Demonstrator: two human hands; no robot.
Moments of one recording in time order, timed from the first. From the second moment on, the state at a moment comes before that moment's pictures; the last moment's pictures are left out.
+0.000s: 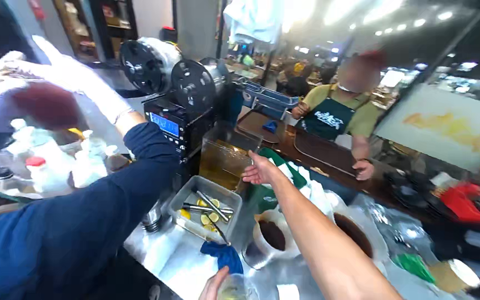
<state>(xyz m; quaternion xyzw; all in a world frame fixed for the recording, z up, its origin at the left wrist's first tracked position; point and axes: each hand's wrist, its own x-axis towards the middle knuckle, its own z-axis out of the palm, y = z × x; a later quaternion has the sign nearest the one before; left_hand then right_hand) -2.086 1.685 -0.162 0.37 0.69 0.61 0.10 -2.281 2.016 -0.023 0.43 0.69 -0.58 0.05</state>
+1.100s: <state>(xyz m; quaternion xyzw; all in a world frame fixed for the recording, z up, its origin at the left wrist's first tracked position) -2.250 1.908 -0.133 0.10 0.74 0.65 -0.15 -2.256 2.099 0.095 -0.13 0.91 -0.34 -0.19</state>
